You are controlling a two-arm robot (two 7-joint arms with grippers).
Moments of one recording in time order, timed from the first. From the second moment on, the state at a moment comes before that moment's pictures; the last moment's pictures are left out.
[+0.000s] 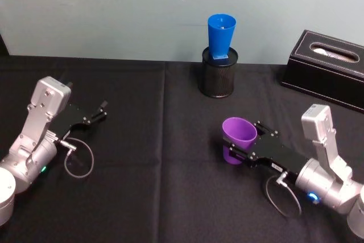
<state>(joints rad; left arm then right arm) -0.20 0.60 0.45 -1.41 -0.25 -0.12 0.03 0.28 0.40 -0.42 -1.20 0.35 -0.23 0.59</state>
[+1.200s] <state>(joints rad) -0.20 0.60 0.45 -1.41 -0.25 -0.12 0.03 0.42 0.51 -0.42 -1.49 0.47 0.09 0.61</state>
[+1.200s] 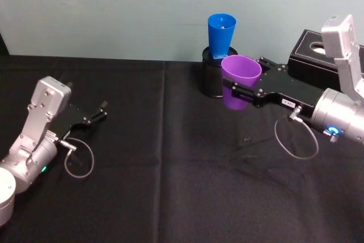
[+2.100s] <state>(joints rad) -0.20 0.60 0.45 -1.41 -0.25 -0.12 0.03 0.44 0.53 -0.44 -1.51 0.50 0.11 0.60</state>
